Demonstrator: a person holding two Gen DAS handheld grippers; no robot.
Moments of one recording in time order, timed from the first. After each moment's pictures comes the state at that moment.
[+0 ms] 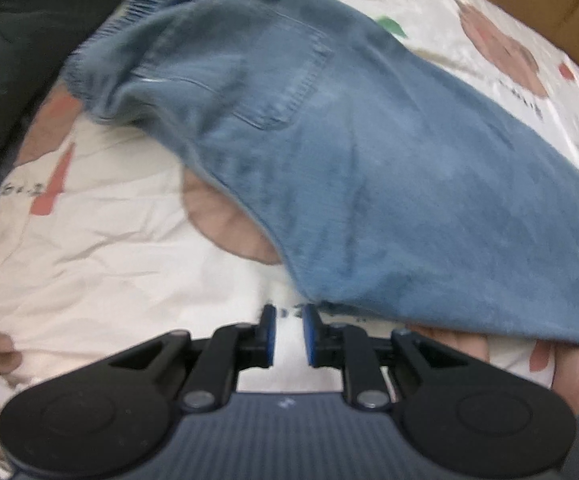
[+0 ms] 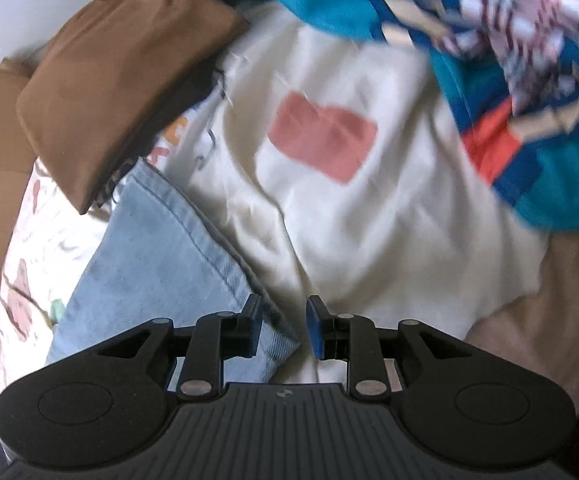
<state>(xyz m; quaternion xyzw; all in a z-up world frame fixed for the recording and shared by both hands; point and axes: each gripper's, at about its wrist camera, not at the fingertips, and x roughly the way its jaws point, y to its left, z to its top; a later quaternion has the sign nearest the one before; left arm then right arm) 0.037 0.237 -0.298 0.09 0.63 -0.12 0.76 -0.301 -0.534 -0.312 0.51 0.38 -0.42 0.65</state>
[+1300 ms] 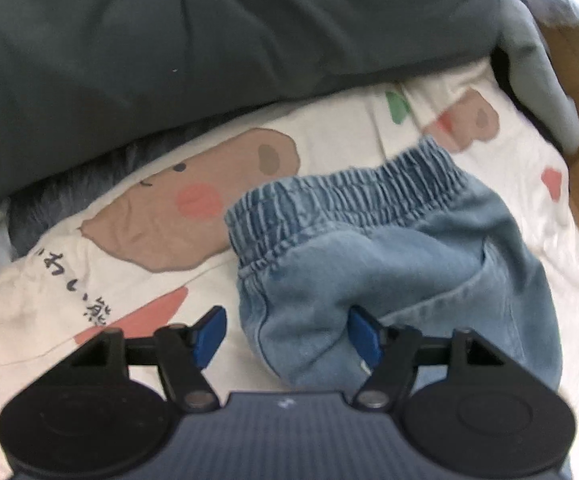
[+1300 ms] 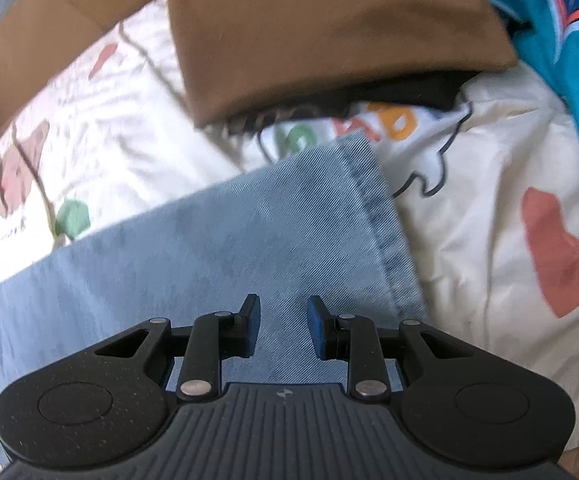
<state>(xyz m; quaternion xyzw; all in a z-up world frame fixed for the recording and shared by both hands) 0.215 0.367 -0.339 -0.15 0.53 0.06 0.83 -0.135 -0.516 -0.330 0.35 0.51 -0.32 0.72</state>
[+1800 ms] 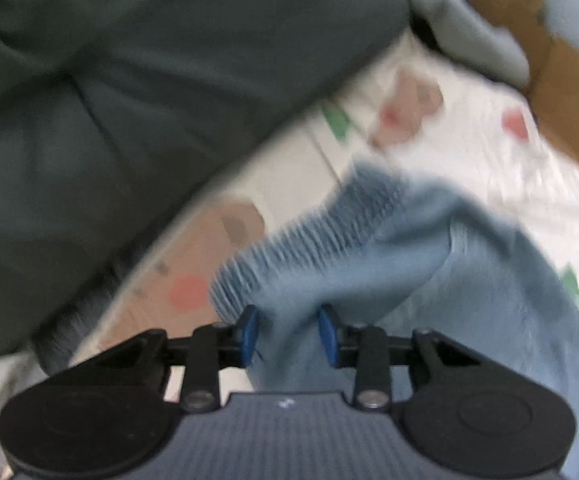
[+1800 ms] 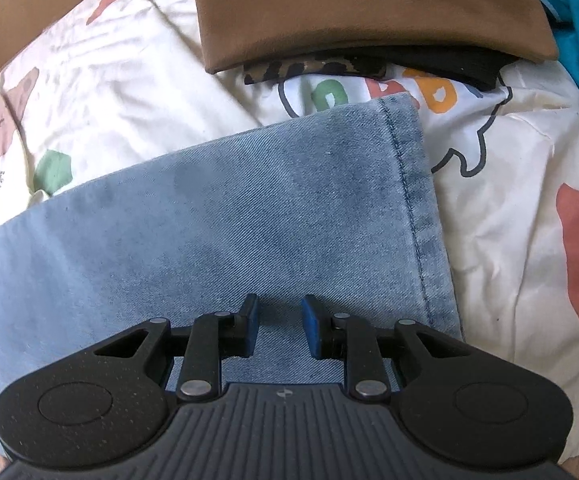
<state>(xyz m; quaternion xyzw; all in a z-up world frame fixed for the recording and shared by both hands) 0.229 0.341 -0.292 0.02 0.48 0.02 0.88 -0.115 -0.507 -0.353 0.33 0.55 -0.31 0.71</state>
